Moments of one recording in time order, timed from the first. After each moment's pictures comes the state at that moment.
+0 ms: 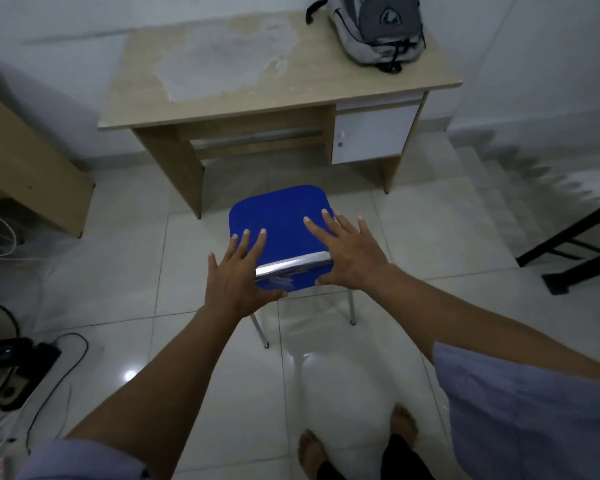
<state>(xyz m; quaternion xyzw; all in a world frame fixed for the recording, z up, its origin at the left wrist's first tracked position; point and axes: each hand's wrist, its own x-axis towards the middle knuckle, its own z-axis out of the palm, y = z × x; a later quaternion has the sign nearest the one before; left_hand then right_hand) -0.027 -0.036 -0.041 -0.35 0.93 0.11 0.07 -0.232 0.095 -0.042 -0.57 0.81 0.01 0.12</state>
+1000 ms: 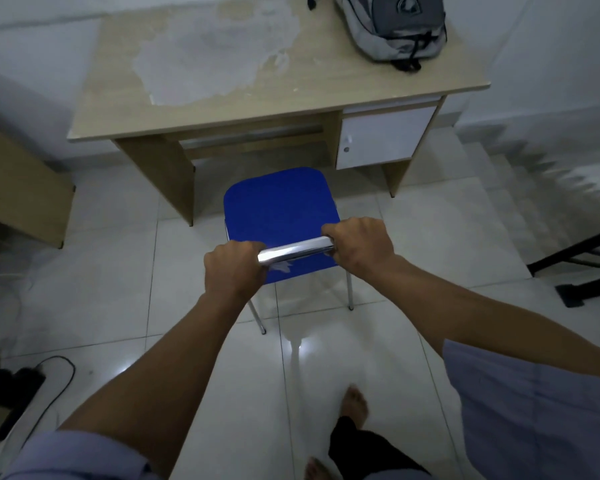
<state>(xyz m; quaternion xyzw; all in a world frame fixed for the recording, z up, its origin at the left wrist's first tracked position) -0.117 -0.153 -0.047 -0.36 0.93 0.04 0.01 -0.306 -0.019 -0.038 -0.56 0.83 -0.02 0.02</state>
